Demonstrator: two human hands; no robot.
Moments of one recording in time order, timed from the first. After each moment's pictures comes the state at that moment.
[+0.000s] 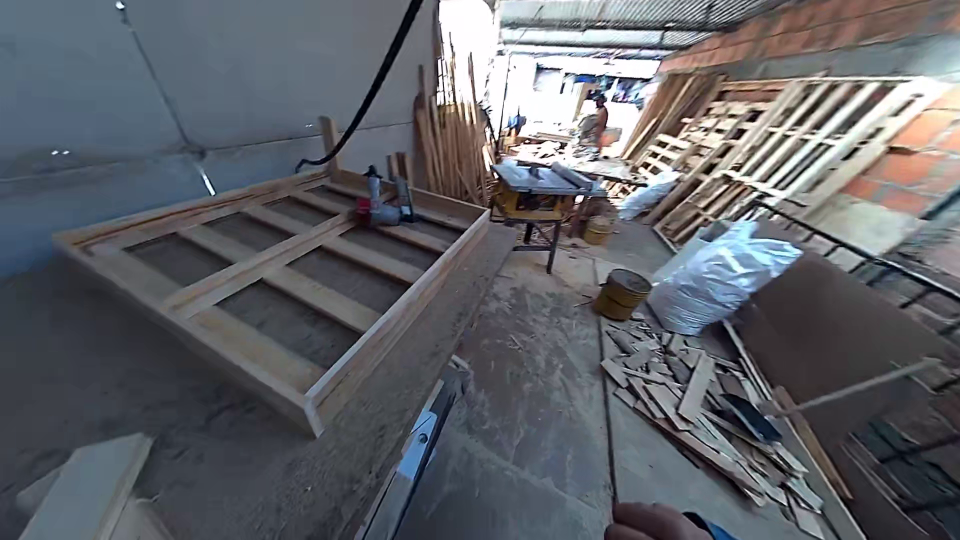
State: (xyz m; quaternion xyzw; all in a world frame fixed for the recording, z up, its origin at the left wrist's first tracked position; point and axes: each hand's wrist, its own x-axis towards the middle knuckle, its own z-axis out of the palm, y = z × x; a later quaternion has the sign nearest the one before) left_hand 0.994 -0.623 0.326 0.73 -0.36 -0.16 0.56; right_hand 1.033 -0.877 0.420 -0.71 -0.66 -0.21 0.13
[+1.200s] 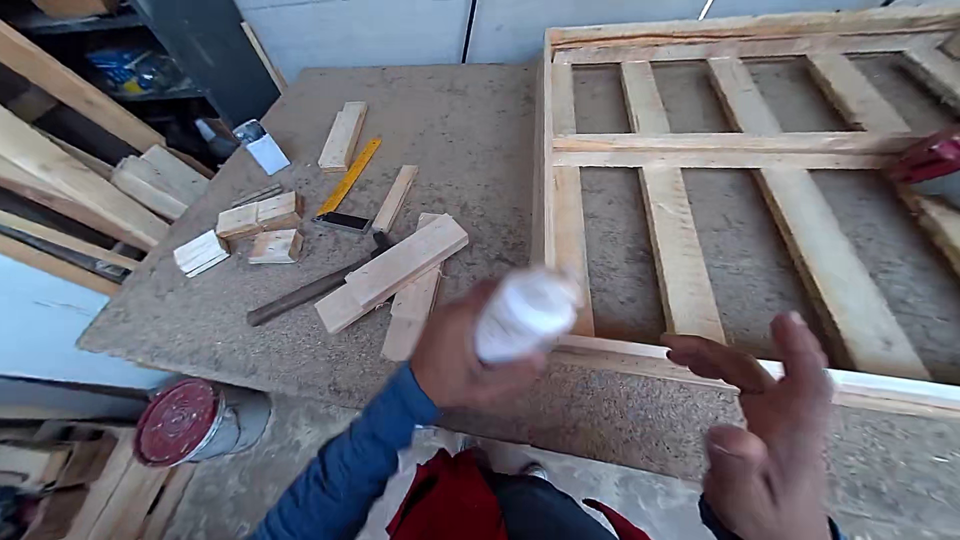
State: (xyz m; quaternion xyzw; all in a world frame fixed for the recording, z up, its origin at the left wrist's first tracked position) left_hand 0.966 -0.427 0.403 0.79 0.33 0.39 0.33; right_hand 1.240 -0.557 0.384 -0.57 -0.66 0.07 0.48
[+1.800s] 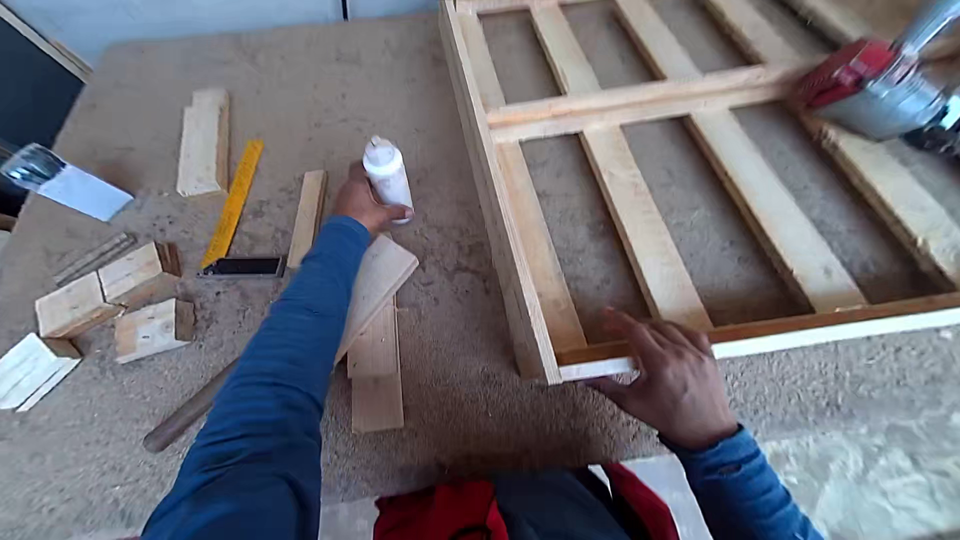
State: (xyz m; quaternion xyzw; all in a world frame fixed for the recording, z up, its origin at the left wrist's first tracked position) left_hand 0.983 -0.072 0.310 0.76 0.53 0.21 0.31; right_hand 1.263 -0.491 0.299 -0.75 -0.64 -0.04 0.14
